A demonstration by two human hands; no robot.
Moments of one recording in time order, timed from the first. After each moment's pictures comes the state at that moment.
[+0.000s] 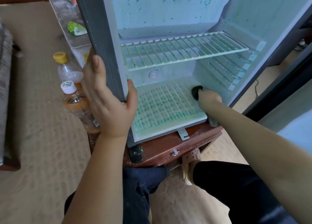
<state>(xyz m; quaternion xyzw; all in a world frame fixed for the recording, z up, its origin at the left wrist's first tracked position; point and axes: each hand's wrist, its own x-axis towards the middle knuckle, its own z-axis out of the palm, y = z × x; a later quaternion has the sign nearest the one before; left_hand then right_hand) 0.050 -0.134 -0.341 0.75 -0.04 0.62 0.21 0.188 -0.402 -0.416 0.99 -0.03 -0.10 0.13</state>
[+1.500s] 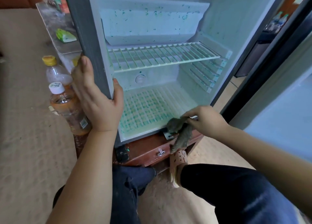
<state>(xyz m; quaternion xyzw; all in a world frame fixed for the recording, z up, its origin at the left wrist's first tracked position) 0.053 -0.141 -0.347 0.74 -0.05 0.61 0.28 0.050 -0.418 -0.340 0.98 0.13 0.00 -0.14</state>
